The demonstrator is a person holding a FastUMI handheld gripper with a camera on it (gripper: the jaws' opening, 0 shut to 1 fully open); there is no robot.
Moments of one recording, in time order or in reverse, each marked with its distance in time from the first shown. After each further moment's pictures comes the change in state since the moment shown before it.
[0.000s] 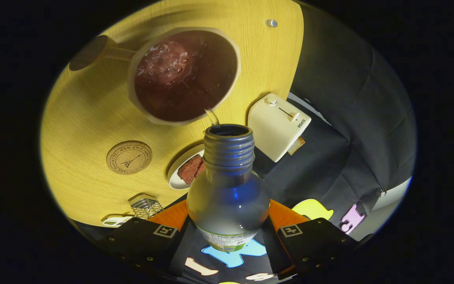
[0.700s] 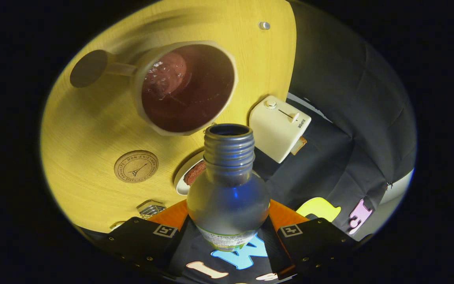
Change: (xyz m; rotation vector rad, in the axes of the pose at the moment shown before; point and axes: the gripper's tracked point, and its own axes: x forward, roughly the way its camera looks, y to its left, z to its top) arm -0.006 0.008 0.008 0.100 -0.041 0.026
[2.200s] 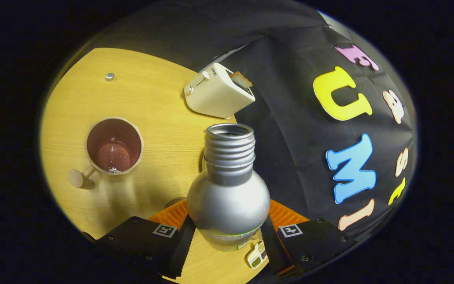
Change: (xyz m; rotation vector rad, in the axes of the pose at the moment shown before) arm -0.016 0.052 -0.037 1.176 0.007 0.146
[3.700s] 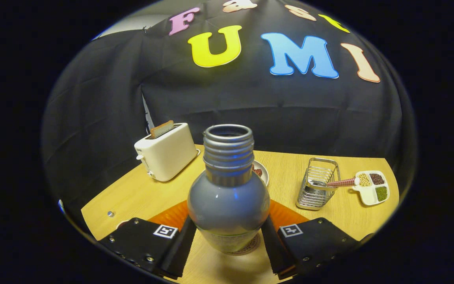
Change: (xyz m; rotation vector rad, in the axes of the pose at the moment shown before) arm 0.038 -0.019 -0.025 1.111 -0.196 0.144
